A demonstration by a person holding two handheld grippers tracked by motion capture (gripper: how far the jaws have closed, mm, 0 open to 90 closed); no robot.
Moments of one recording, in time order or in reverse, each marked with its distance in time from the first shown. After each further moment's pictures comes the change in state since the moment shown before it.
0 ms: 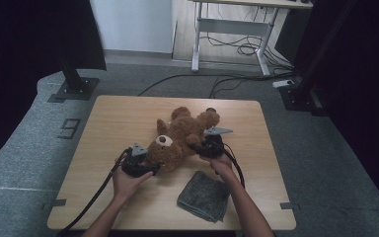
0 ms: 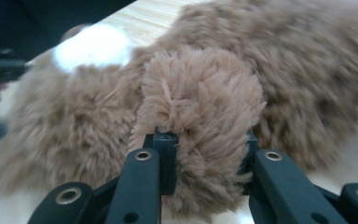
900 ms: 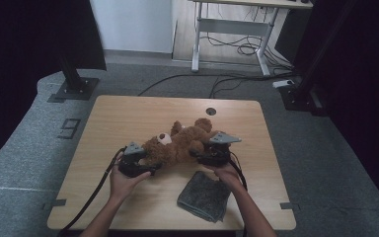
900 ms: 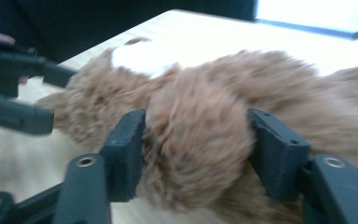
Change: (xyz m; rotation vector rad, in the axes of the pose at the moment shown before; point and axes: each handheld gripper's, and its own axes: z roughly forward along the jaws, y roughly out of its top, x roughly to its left) left arm -0.009 0.008 -0.016 -0.054 -0.115 -0.038; right arm 0.027 0.000 -0.042 -0.086 -0.059 -0.047
